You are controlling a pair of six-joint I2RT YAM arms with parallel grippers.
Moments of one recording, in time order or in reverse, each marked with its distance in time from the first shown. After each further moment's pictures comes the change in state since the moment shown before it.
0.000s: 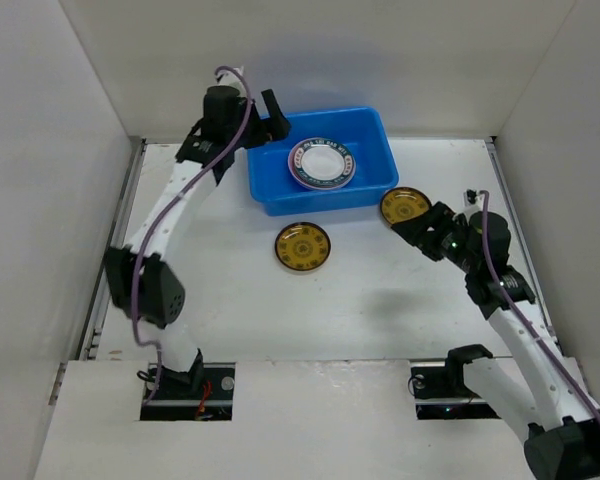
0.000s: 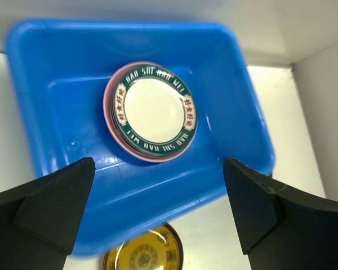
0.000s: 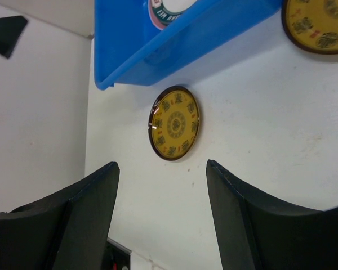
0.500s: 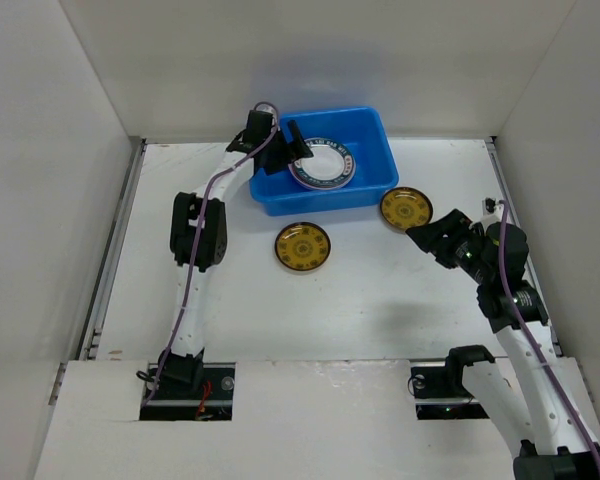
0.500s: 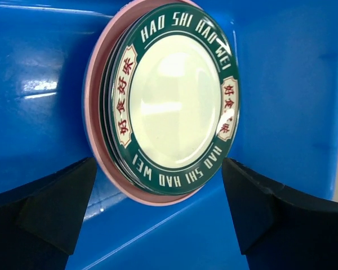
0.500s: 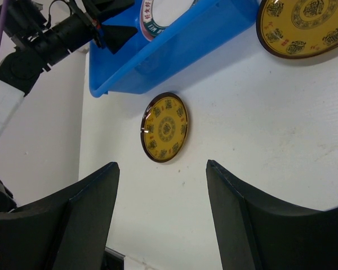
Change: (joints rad) left arm 0.025 0.560 0.270 0.058 0.210 -0.208; right arm -0.072 -0.116 0.000 -0.104 -0.001 -0.031
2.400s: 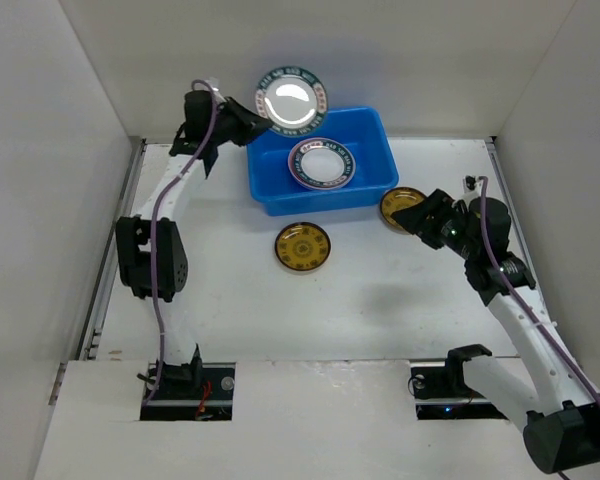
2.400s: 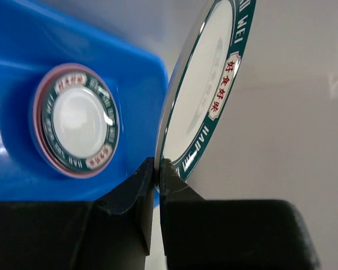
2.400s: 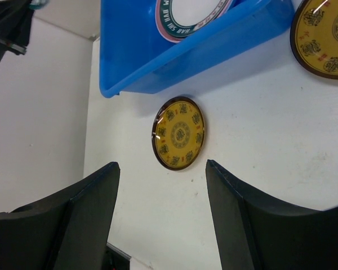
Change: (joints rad) left arm 0.202 -0.486 -0.390 0.302 0.166 -0.374; right arm 0.085 0.234 0.109 0.114 0.004 -0.001
